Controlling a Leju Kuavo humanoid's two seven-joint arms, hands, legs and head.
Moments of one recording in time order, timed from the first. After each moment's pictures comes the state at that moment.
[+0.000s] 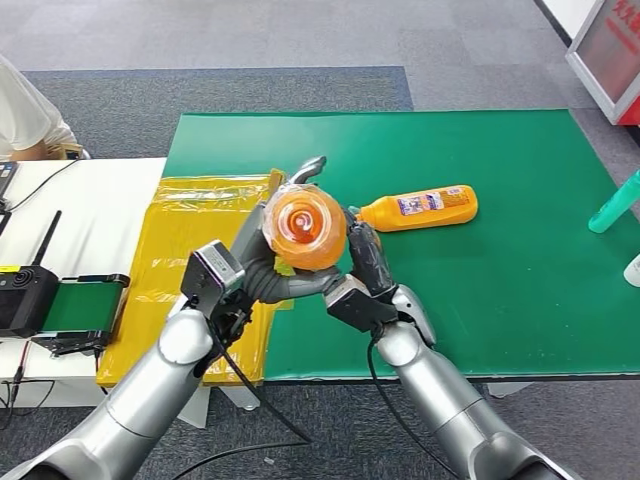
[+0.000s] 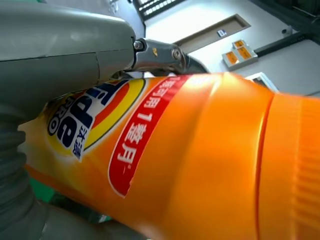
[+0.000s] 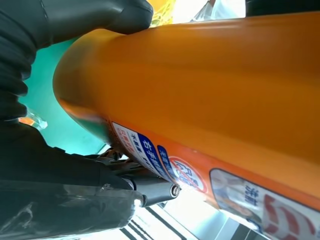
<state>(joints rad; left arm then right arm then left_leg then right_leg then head) -0.50 -0.08 -0.70 -1.37 0.02 -0.05 -0.37 -0.47 0.13 0.55 -1.07 0.30 -0.33 -0.60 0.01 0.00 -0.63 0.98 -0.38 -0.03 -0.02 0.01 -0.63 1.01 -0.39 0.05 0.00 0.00</state>
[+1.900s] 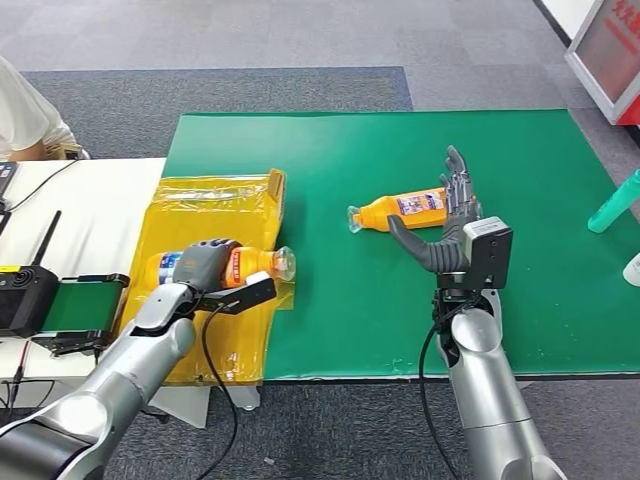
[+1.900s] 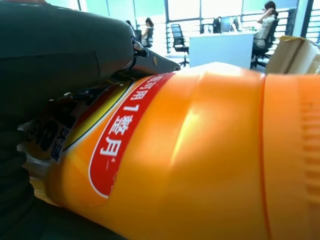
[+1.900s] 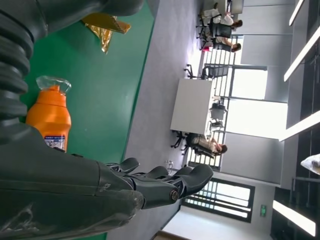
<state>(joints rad) -0.65 -0.07 -0.40 -0.53 -1.12 0.28 -0.12 -0.36 0.14 0.16 -1.34 0.05 -0.20 -0.43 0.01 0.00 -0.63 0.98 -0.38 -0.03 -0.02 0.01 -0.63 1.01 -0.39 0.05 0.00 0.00</state>
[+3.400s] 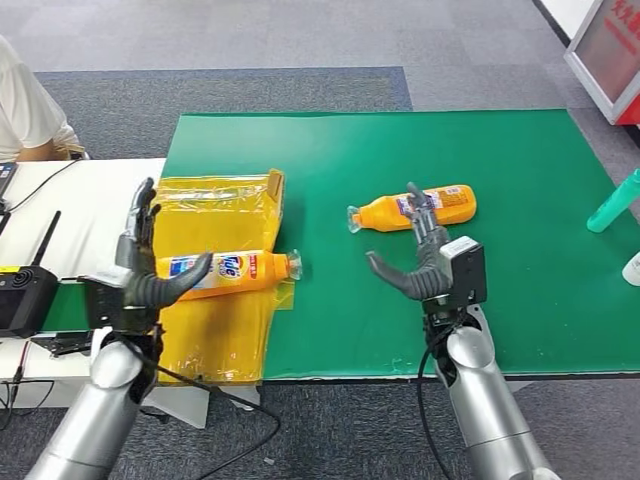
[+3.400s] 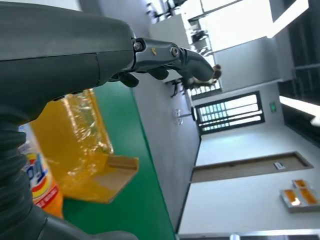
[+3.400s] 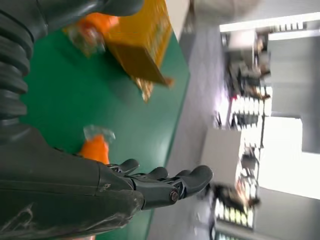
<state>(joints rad) -0.24 0.03 -0.33 -1.39 0.00 0.21 -0.47 -0.31 0.09 0.22 -1.27 -0.04 -0.01 -0.38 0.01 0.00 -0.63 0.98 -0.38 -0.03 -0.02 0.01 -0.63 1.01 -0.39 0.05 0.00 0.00</state>
